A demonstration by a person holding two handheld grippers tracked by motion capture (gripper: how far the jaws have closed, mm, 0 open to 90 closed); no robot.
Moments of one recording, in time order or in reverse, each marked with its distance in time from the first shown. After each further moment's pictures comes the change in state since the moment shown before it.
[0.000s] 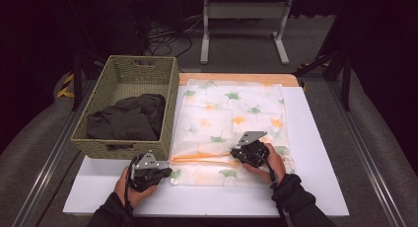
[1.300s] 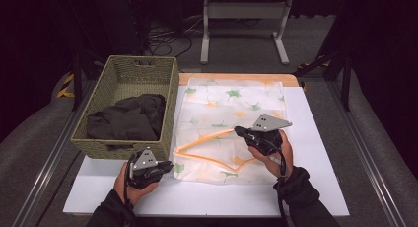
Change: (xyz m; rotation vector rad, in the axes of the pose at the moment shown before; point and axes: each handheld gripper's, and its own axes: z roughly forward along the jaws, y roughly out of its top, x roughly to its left) left arm -0.003 0.008 -0.017 -0.104 0.042 0.049; right arm -0.003 0.039 -0.069 -0.323 -0.119 0.010
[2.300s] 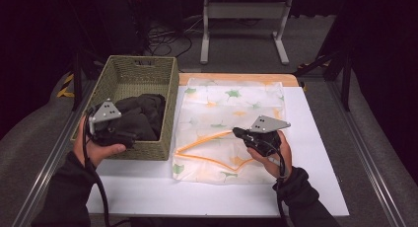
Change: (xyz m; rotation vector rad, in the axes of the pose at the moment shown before) left arm 0.092 0.084 -0.081 -0.043 0.231 0.005; right arm 0.002 0.000 0.002 0.005 0.030 -0.001
